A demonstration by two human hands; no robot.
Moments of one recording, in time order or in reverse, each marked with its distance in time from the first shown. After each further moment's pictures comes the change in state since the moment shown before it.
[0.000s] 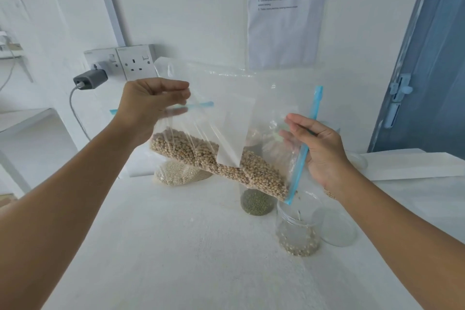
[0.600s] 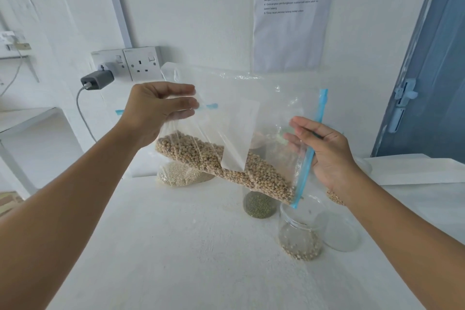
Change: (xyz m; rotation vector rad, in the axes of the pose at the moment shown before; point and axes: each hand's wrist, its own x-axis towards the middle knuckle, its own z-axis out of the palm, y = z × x) left_hand -0.002 -0.001 -0.002 0.012 -0.013 -0.021; right_hand -0.002 -0.005 0.002 -0.015 -0.018 0.019
